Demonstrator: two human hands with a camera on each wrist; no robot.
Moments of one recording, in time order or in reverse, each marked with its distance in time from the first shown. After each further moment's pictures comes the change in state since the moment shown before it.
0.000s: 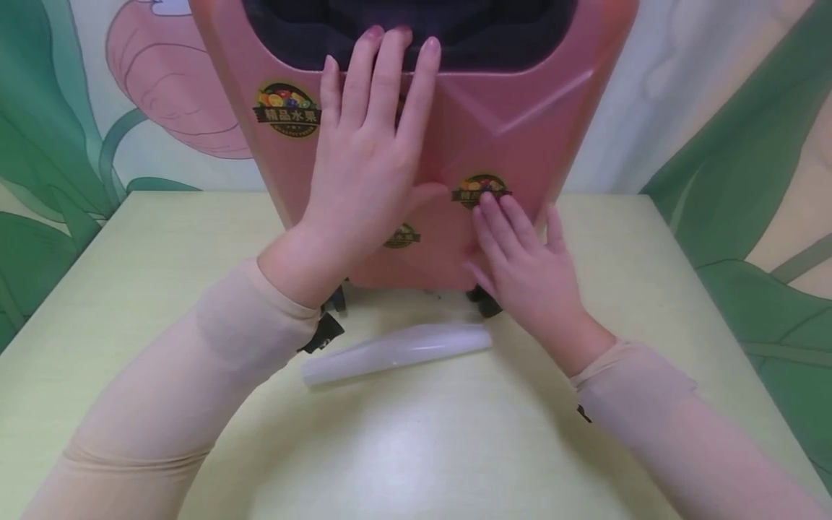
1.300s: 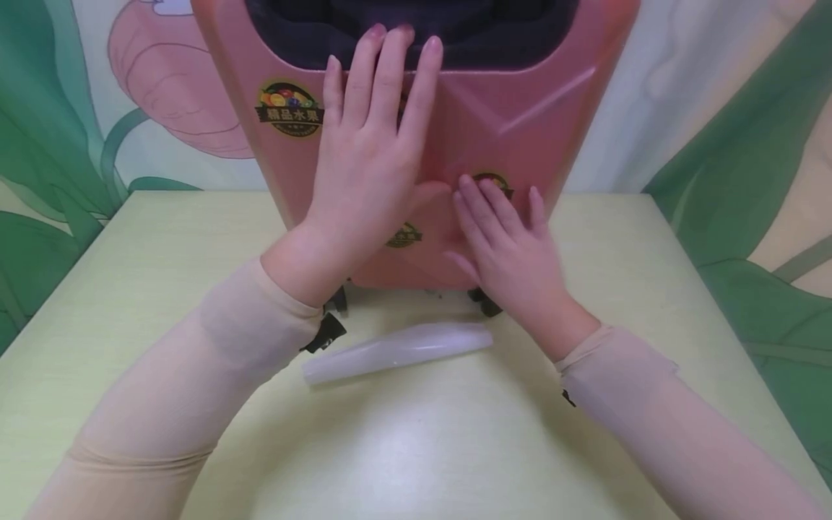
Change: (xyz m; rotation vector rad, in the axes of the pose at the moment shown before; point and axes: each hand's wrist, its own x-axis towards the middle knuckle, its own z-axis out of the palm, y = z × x) left_hand 0.000 -0.001 0.002 -0.012 0.029 0.002; right_hand 0.023 -0.005 0.005 0.030 0.070 -0.036
